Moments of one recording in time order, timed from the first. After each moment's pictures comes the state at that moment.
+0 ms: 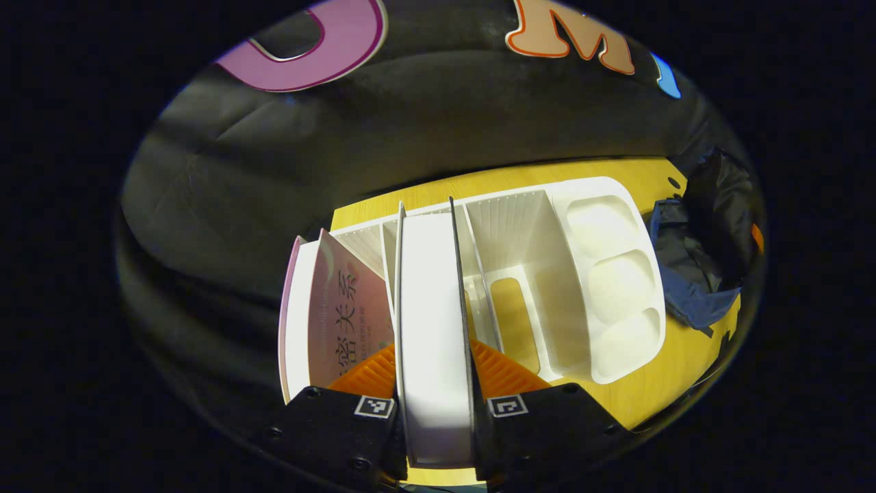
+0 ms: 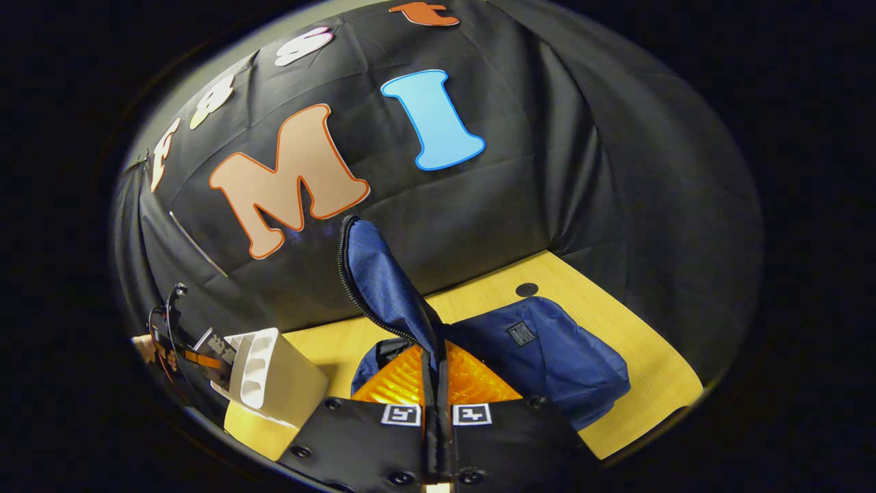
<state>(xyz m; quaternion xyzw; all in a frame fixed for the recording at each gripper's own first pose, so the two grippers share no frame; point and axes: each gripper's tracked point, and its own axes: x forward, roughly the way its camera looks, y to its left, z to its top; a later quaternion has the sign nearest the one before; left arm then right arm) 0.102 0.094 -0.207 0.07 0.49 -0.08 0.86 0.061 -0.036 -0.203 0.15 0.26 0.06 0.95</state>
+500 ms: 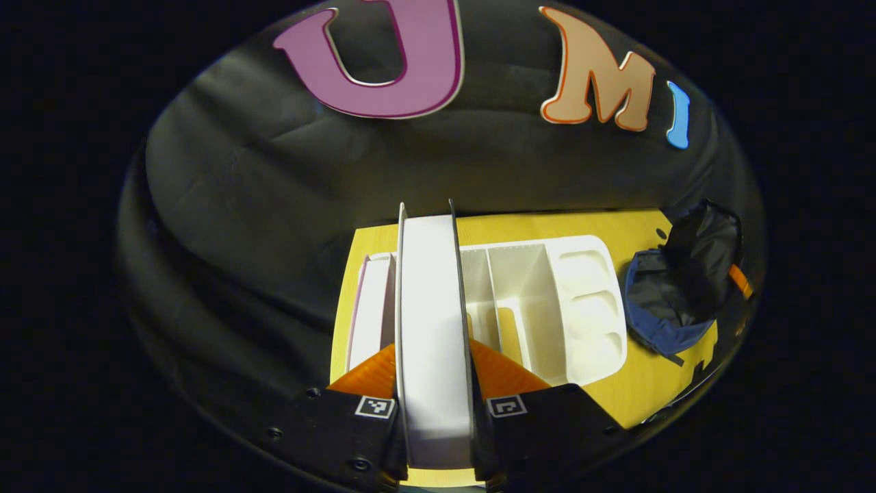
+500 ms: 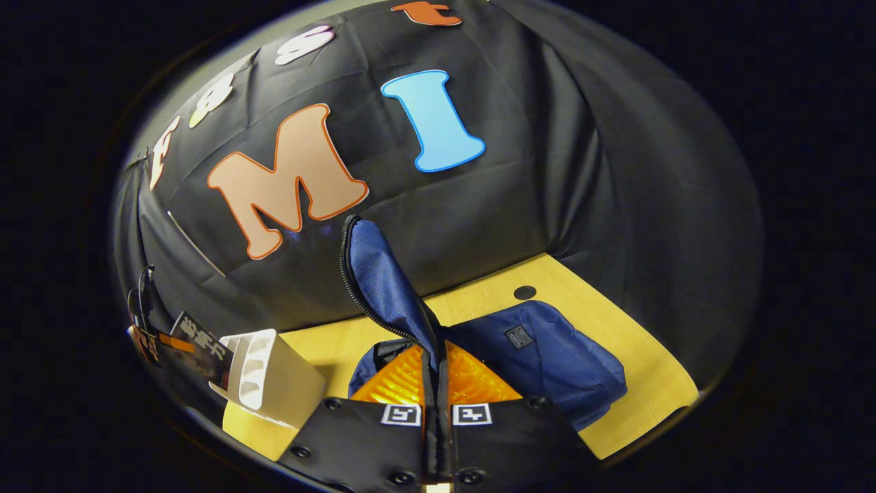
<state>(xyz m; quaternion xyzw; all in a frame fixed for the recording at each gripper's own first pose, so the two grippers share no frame) 0.101 0.120 -0.133 0.01 0.43 -0.06 0.90 0.059 -0.036 -0.200 0.14 0.25 0.06 0.96</state>
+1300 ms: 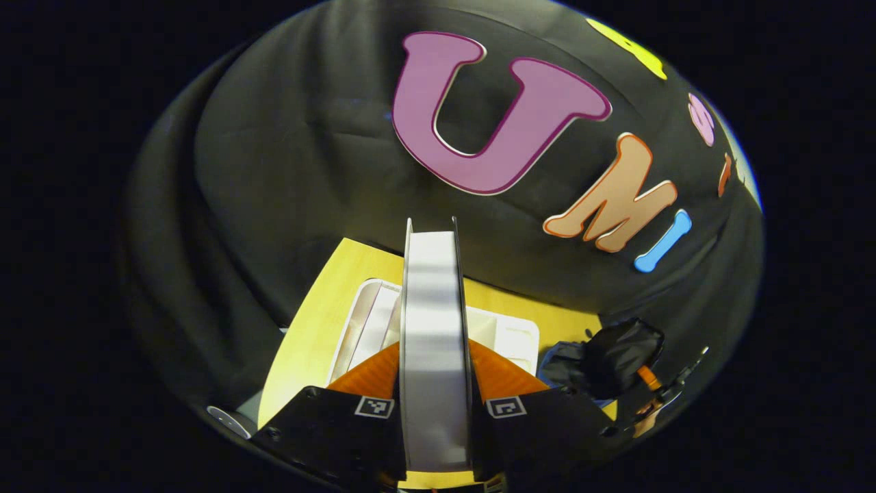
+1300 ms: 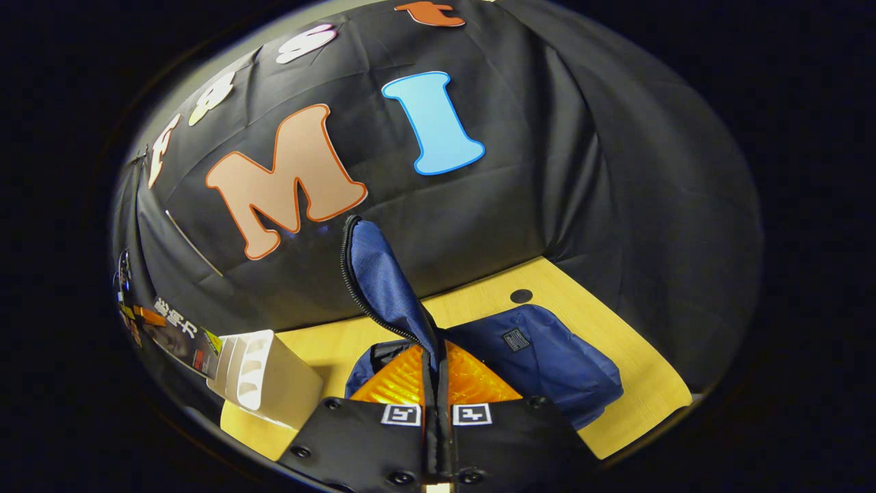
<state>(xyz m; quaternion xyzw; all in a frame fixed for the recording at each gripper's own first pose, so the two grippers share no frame) 0.101 0.139 -0.054 -0.26 0.35 -0.08 0.90 0.058 -0.037 -0.198 0.13 0.25 0.06 0.96</state>
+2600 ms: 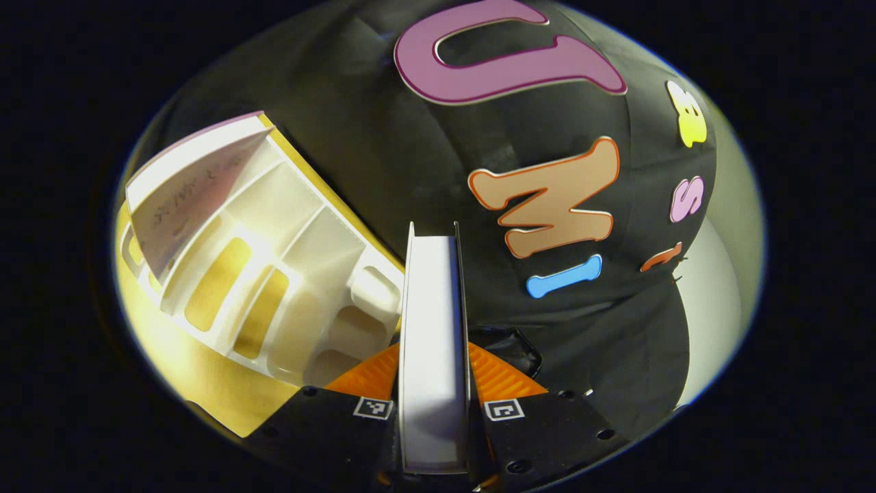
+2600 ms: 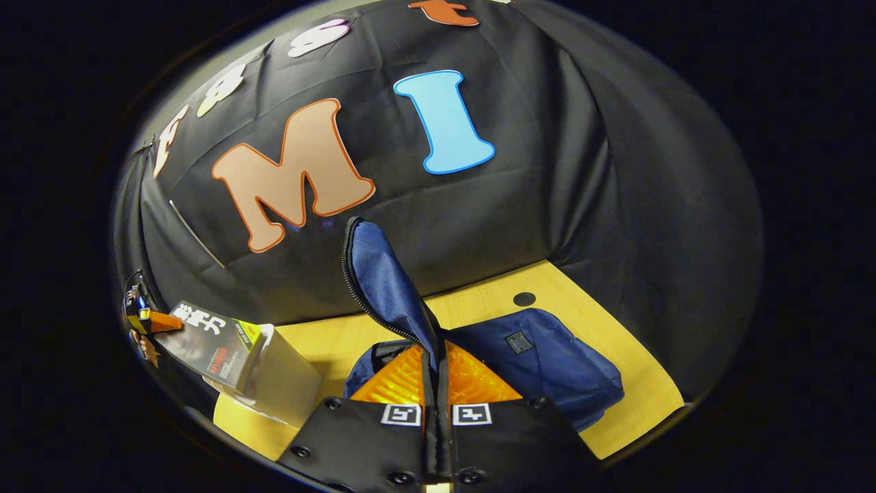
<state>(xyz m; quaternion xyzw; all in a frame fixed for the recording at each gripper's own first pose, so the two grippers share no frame) 0.087 -0.060 -0.083 -0.50 0.35 -0.23 0.76 0.058 -0.036 -0.197 0.12 0.25 0.07 0.96</state>
